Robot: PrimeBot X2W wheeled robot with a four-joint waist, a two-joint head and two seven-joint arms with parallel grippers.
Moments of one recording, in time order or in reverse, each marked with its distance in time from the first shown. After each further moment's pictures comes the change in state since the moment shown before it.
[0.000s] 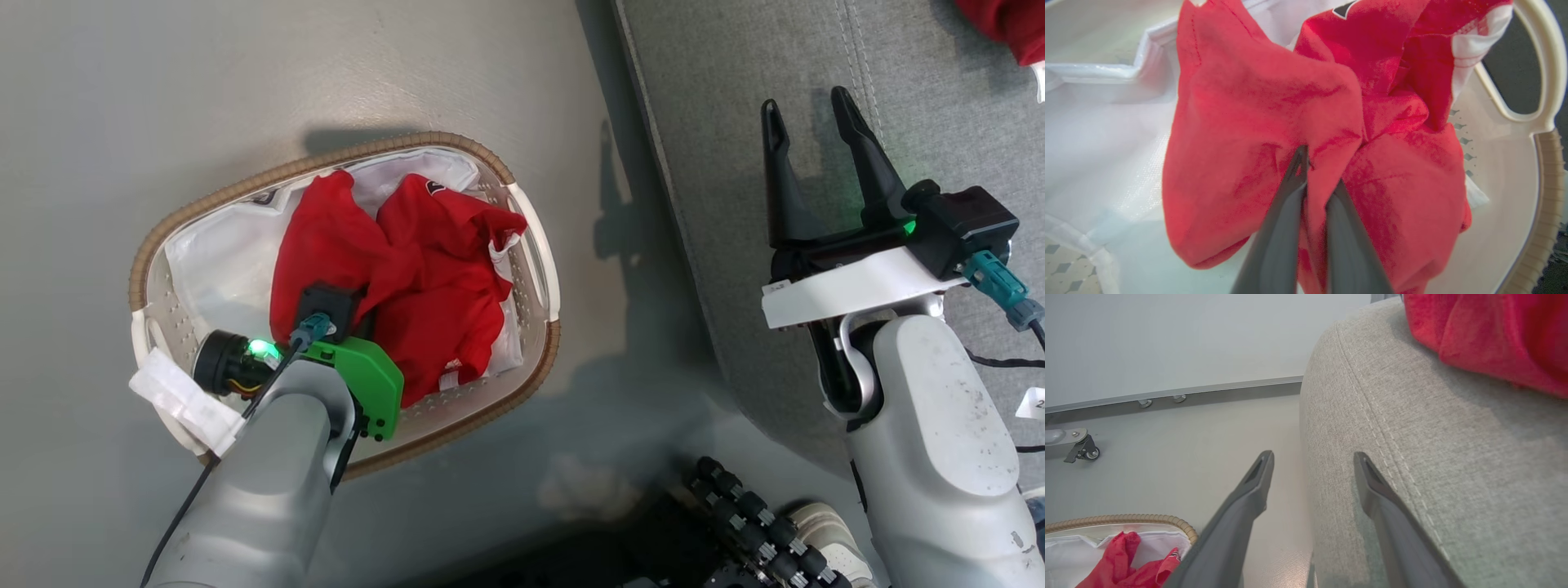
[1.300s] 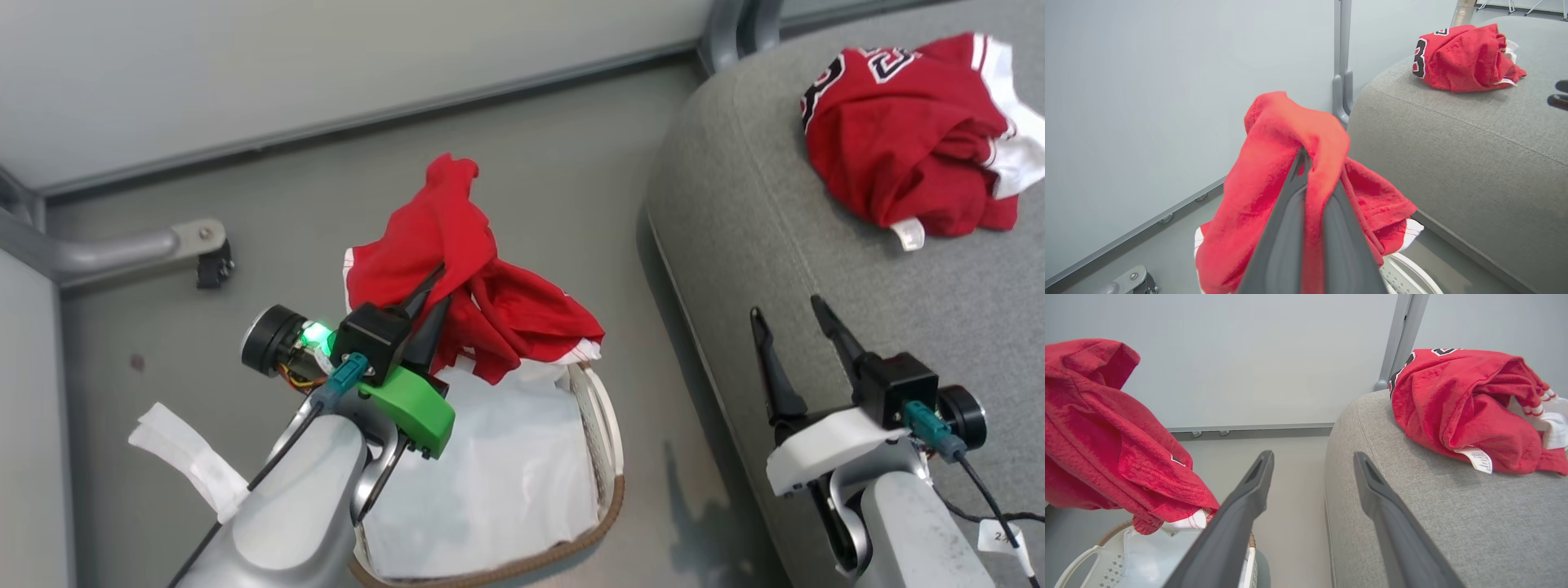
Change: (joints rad) left arm 0.217 0.081 0.000 -0.602 0.080 -0.024 0.000; right arm 0.269 0.000 -0.031 0.122 -0.141 0.000 0.000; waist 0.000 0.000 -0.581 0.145
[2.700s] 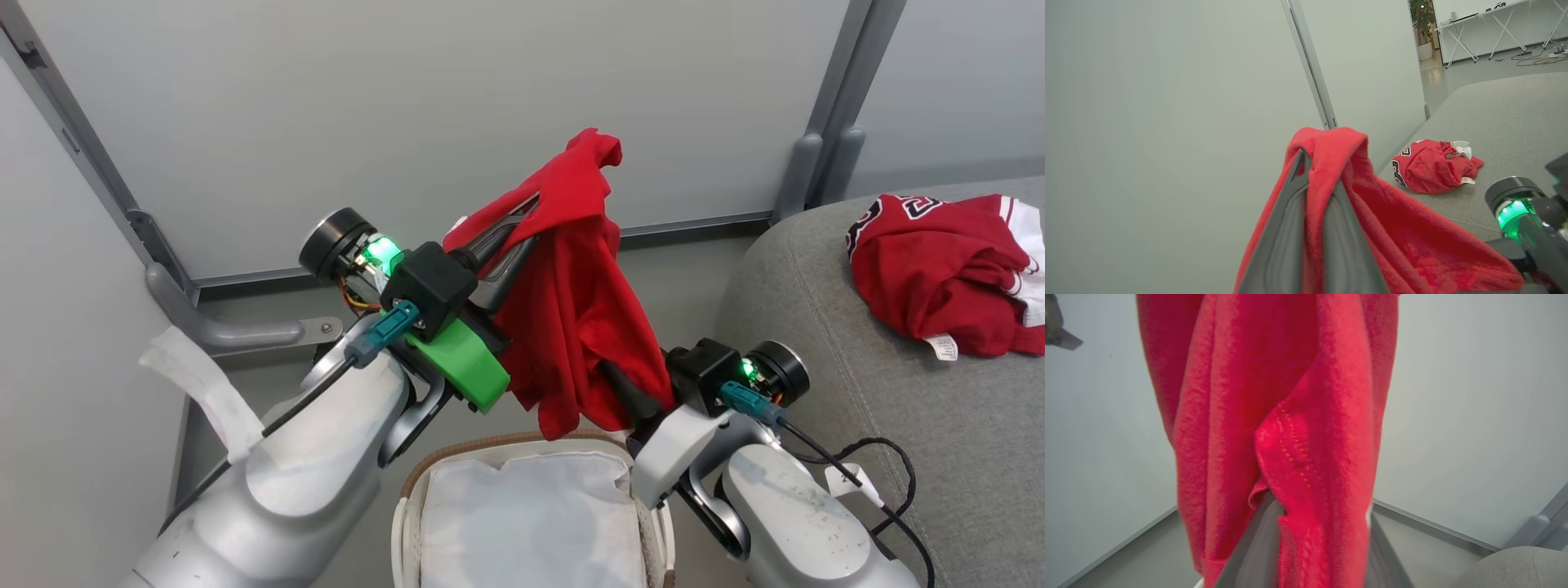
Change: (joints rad) left arm -0.207 0.070 -0.266 -0.156 -0.156 -0.001 0.000; right arm -0.206 0.000 0.467 0.188 0.115 0.000 0.000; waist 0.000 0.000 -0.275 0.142
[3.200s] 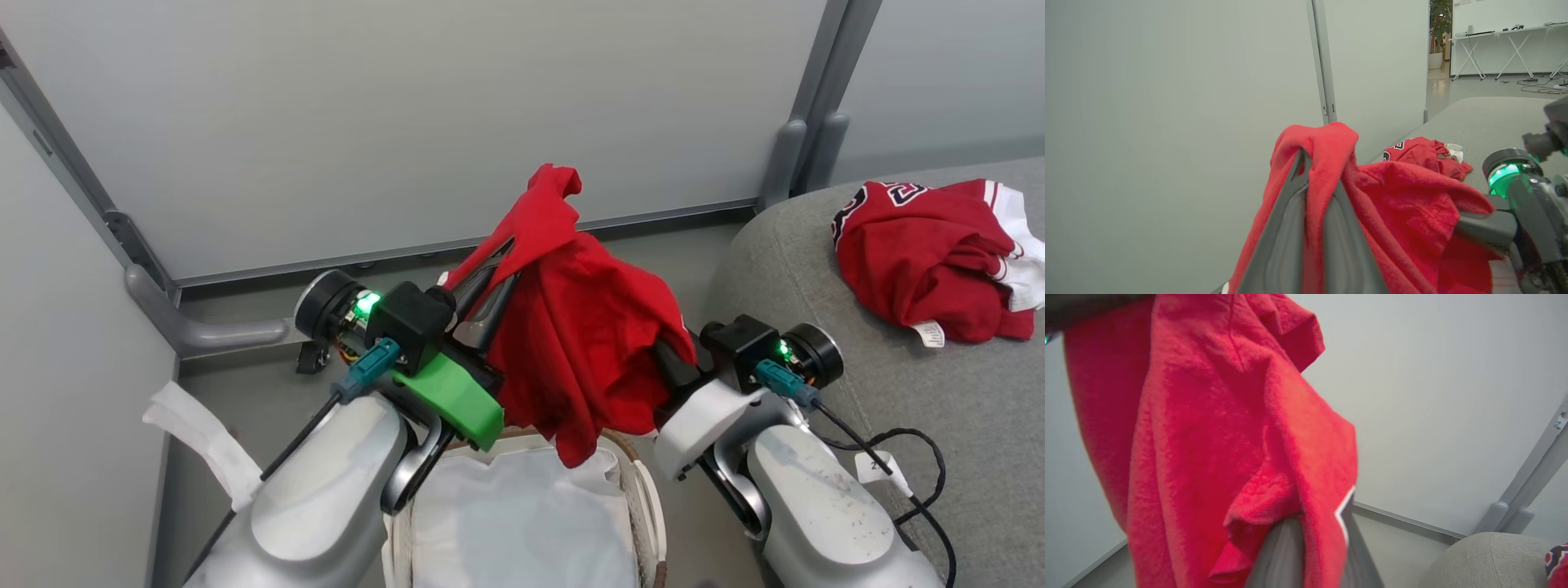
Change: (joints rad) left arm 0.132 -0.036 0.082 -0.004 -0.033 0.016 0.000; right arm 0.002 0.000 -0.098 -0.024 -0.030 0.000 0.000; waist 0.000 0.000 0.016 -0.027
